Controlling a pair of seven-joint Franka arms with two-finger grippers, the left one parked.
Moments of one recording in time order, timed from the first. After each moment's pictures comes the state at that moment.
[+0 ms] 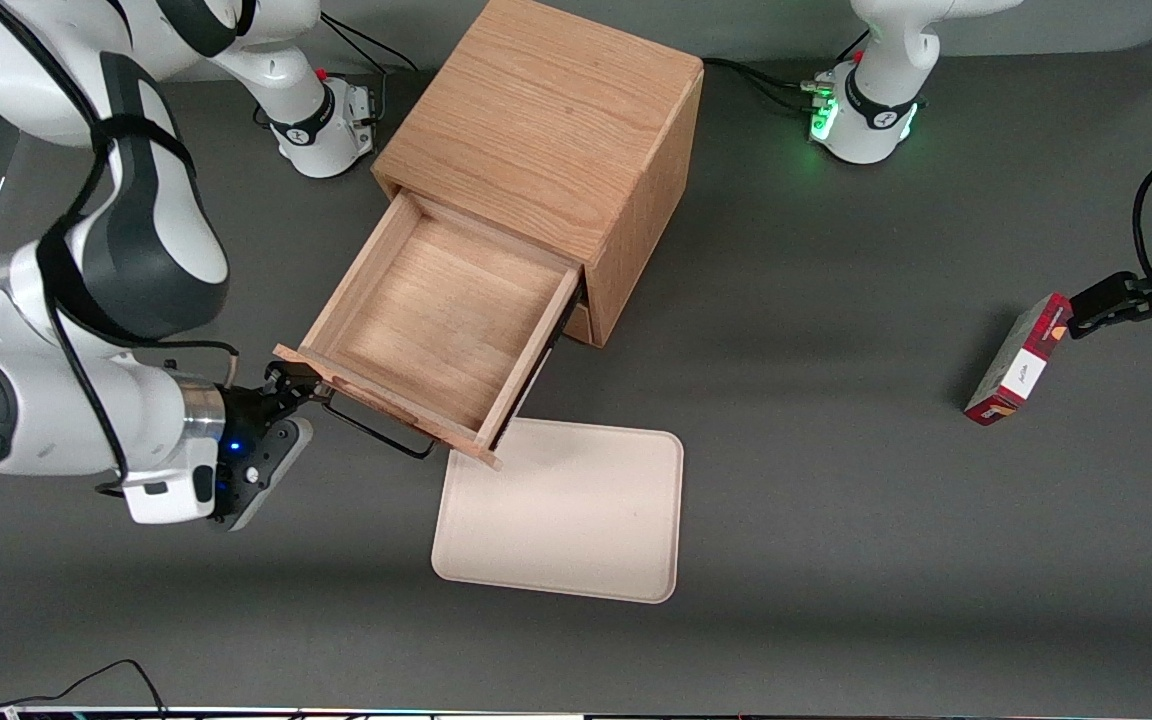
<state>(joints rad) 0.11 0.70 0.19 -0.91 0.06 1.41 -0.60</state>
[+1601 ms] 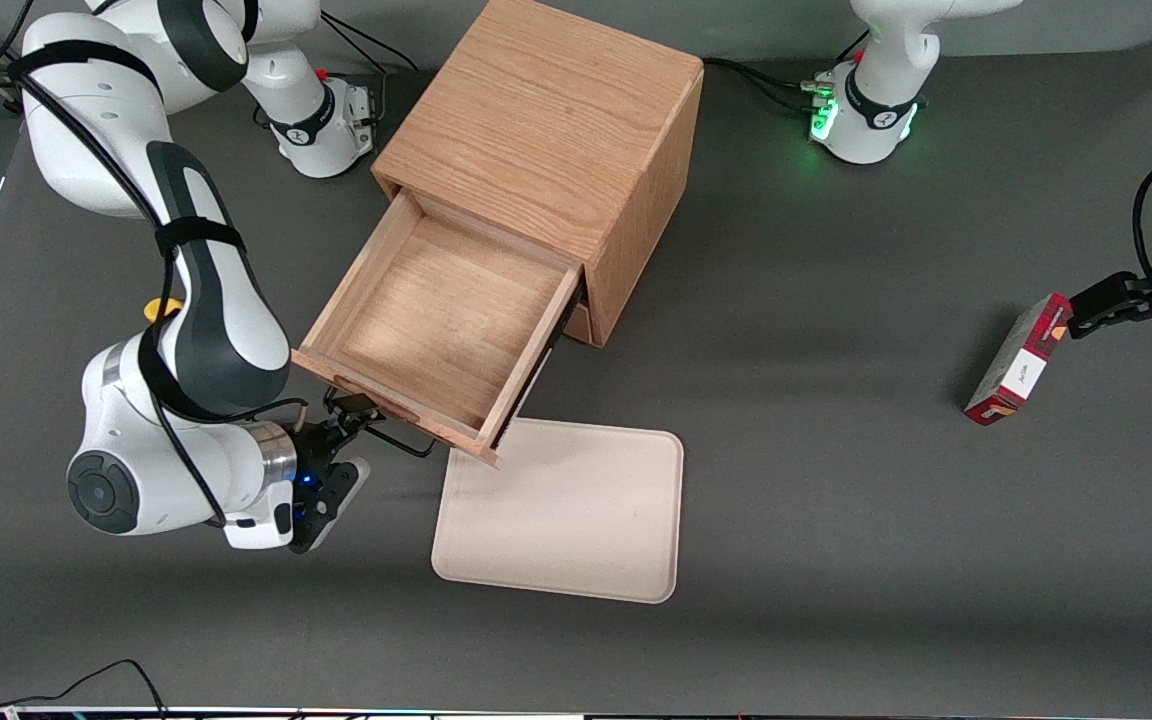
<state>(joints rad) 0.10 0.80 0.20 -1.01 0.16 1.53 -0.58</state>
